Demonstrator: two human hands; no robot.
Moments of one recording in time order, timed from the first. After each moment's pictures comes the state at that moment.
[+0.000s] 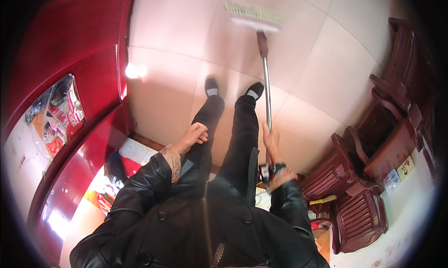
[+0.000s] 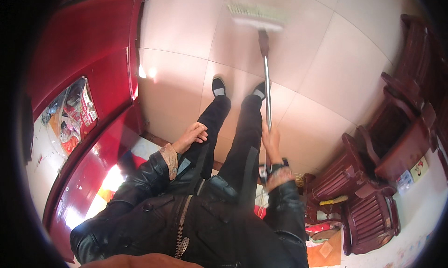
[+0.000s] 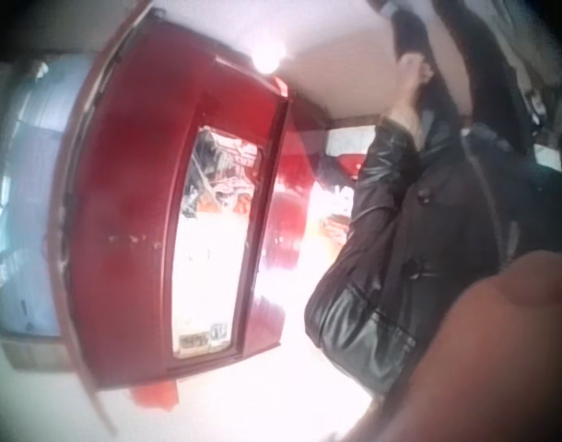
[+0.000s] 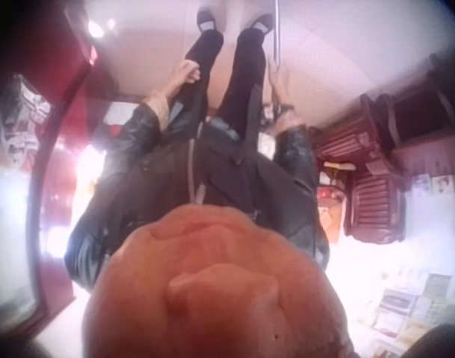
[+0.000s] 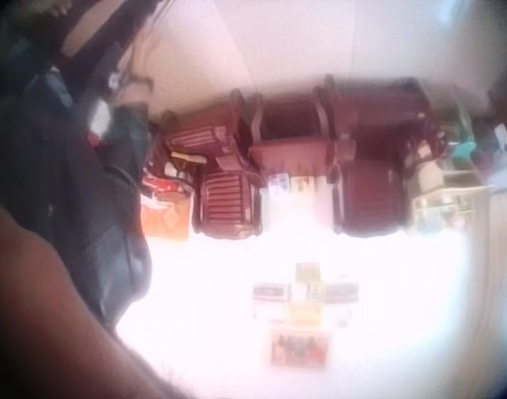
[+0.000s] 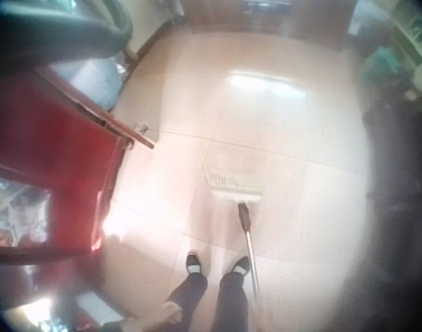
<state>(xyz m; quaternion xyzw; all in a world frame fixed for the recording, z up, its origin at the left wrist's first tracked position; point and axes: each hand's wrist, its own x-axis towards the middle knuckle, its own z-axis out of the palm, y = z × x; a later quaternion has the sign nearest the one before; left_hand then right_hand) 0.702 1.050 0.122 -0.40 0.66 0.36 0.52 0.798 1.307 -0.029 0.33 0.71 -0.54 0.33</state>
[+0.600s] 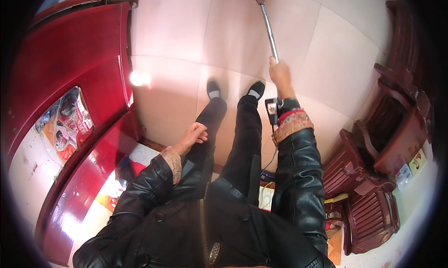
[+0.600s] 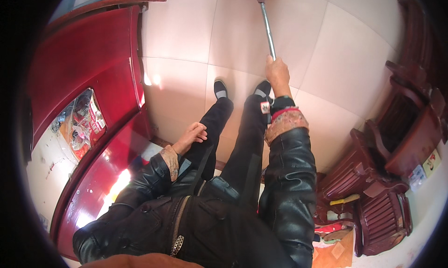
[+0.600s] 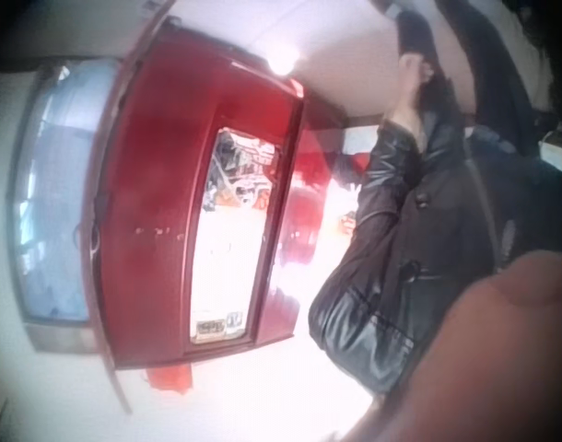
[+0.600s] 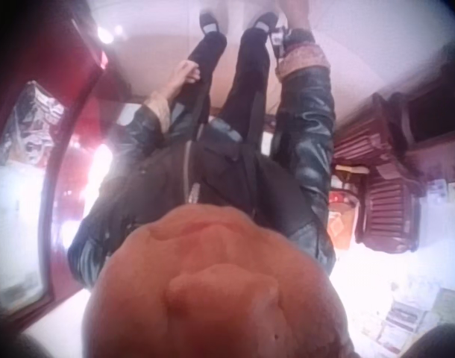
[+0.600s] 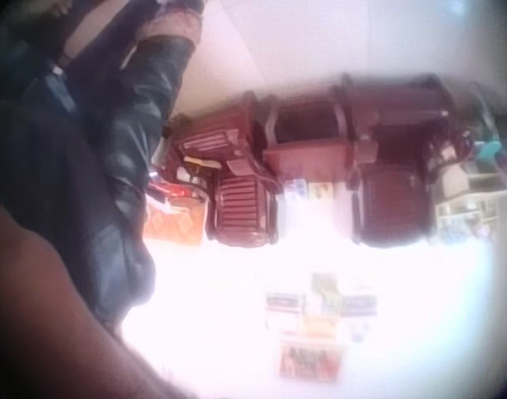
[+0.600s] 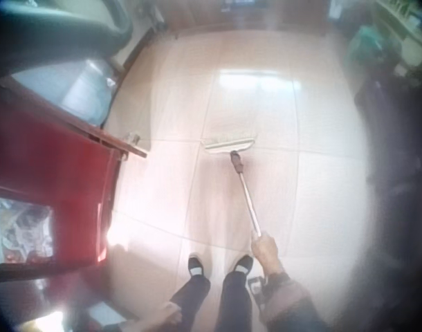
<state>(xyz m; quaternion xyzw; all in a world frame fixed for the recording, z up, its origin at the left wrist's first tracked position) 0.686 1.056 0.129 -0.42 0.67 0.34 0.50 0.596 1.332 -0.103 0.30 0.79 -0.46 0.28</state>
